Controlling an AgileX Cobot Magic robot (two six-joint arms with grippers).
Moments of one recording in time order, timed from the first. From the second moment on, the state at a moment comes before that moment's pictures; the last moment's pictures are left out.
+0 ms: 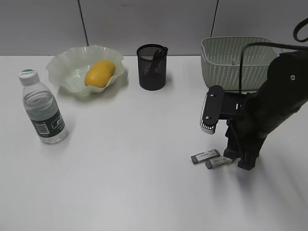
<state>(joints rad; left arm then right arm) -0.10 -0.01 -0.54 0.01 1.06 -0.04 0.45 1.77 -0.88 0.03 0.44 -0.88</state>
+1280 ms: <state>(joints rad) -0.10 -0.01 -0.54 0.01 1.06 -0.04 0.45 1.77 -0.89 0.25 0.50 -0.93</state>
